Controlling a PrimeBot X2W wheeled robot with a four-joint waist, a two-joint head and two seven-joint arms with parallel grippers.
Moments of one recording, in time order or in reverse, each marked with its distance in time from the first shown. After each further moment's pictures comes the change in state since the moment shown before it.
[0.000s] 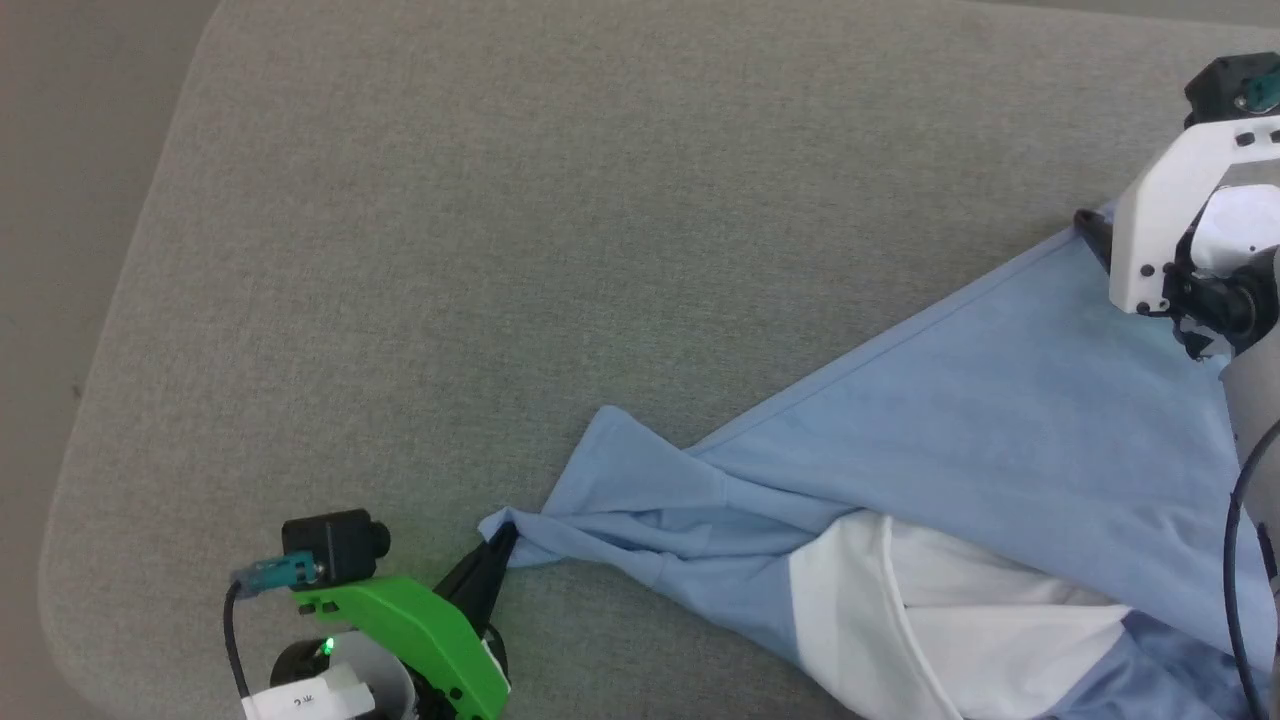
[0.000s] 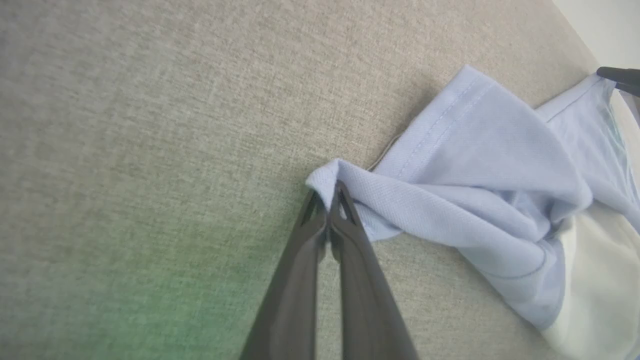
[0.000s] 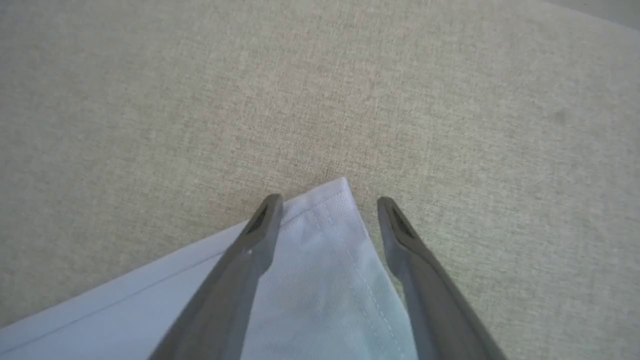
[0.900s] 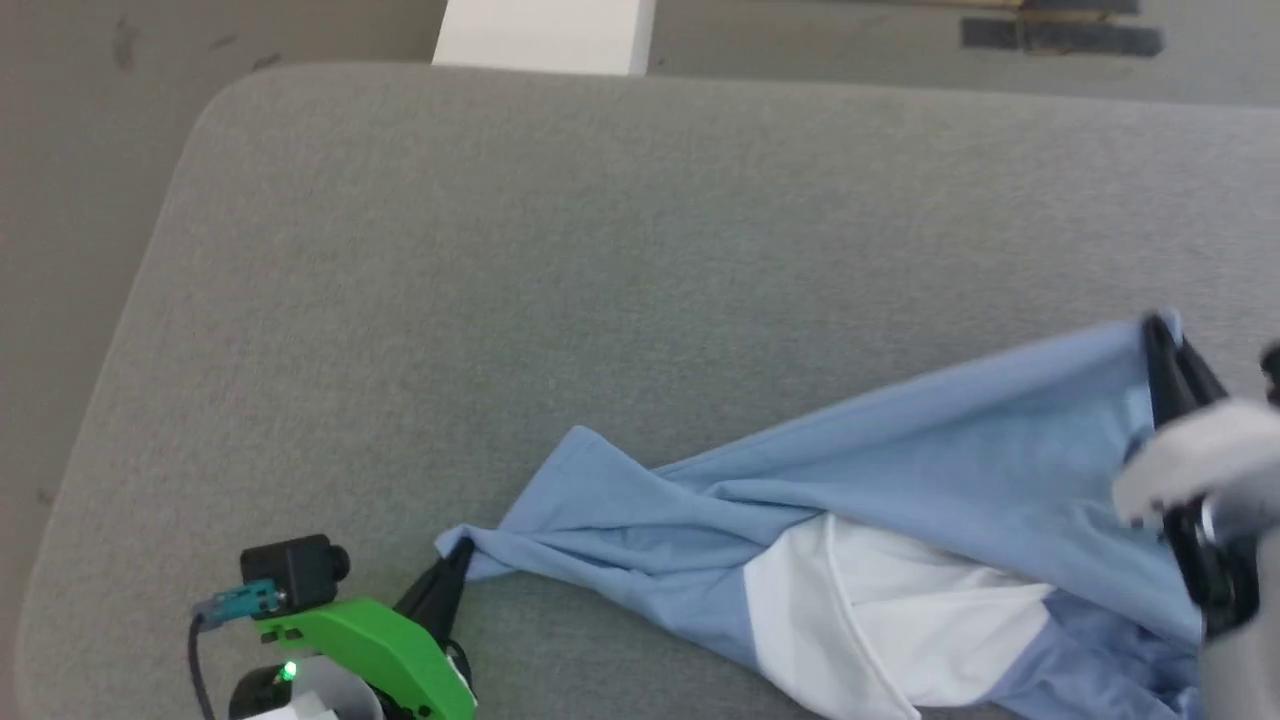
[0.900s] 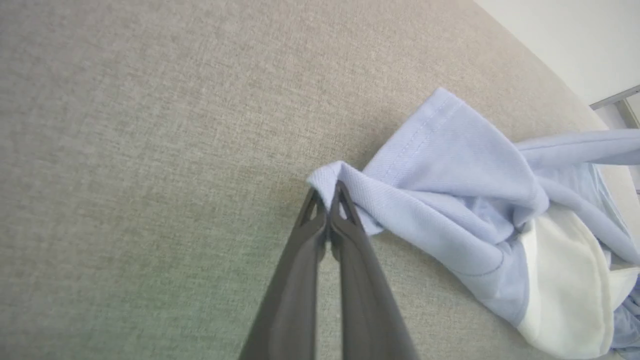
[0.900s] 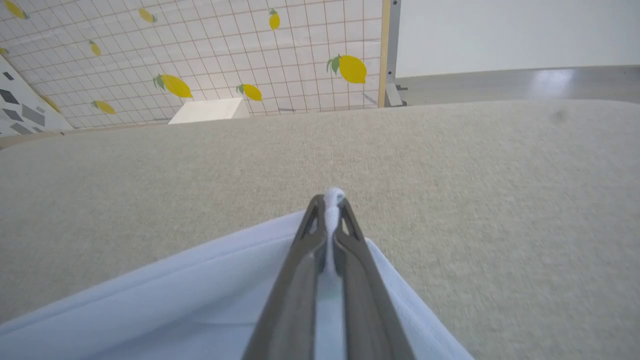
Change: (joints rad) left arm 0.047 0.029 0.027 0.001 0.006 0.012 -0.045; right arm 0.554 0.117 -0.201 -0.439 0.016 0.000 -0.596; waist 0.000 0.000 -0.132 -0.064
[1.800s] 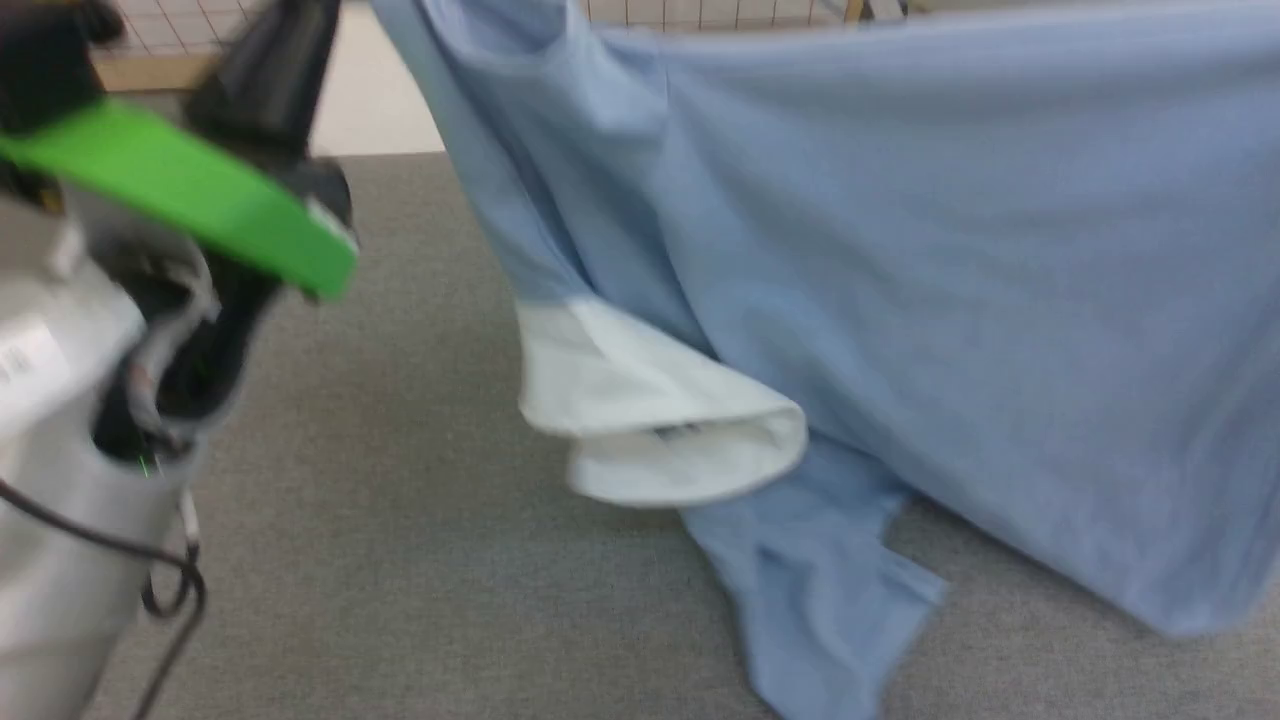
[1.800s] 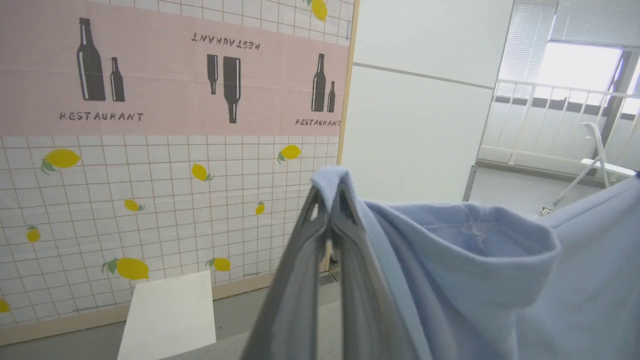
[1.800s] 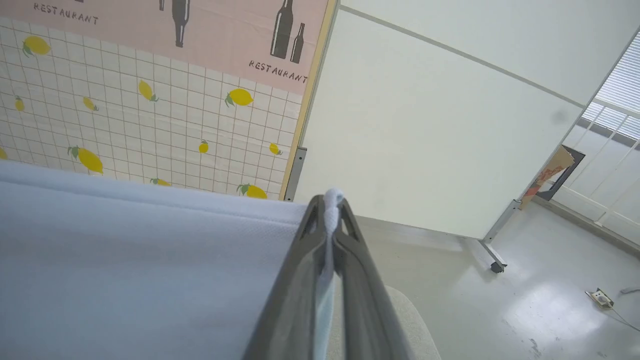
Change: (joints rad) left arm -0.702 0.112 0.104 -0.106 0.141 -0.118 0.079; right arm -0.240 -0.326 -0.006 -0.538 0.055 0.000 0.541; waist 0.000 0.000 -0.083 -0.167
